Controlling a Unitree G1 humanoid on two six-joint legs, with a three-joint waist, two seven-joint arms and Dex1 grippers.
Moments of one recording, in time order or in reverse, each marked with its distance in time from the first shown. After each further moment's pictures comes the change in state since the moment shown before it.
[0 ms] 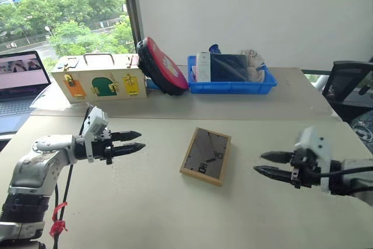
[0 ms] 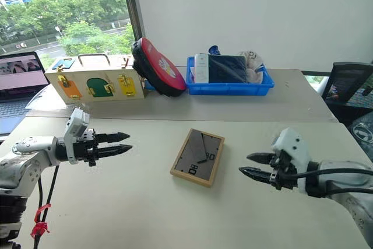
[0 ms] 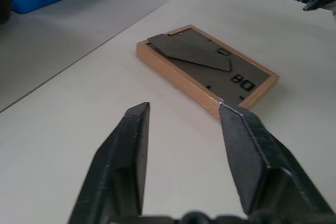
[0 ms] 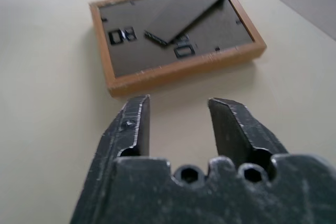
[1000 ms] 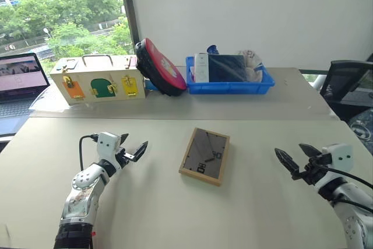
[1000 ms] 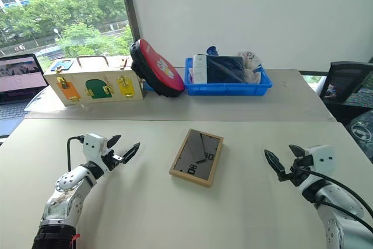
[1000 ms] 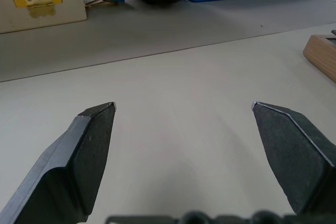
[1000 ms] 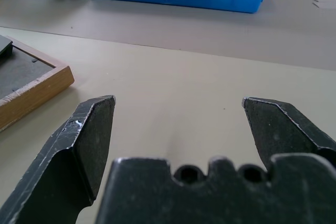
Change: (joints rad) left arm 0.210 -0.409 0.059 0.048 0.217 -0.337 0.596; right arm 0.044 0.495 -0.166 0.308 -0.187 -0.385 -0.264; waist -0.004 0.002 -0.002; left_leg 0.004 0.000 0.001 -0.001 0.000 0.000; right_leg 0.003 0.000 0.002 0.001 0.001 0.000
